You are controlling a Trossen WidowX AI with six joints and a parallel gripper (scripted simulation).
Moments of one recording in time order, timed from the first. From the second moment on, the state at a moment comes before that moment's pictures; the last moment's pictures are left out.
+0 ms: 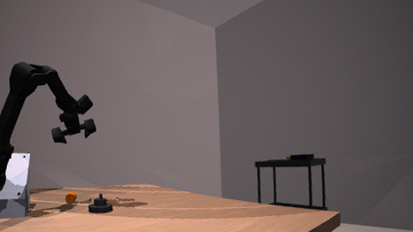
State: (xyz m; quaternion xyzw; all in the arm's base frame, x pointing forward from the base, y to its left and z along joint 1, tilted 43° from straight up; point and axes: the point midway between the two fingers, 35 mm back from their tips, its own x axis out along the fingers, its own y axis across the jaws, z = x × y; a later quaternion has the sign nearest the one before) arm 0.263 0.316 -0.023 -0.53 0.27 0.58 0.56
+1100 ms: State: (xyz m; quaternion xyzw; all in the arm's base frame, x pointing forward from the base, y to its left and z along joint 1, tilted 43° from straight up) arm 0.258 0.152 -0.132 -0.64 0.64 0.24 0.35
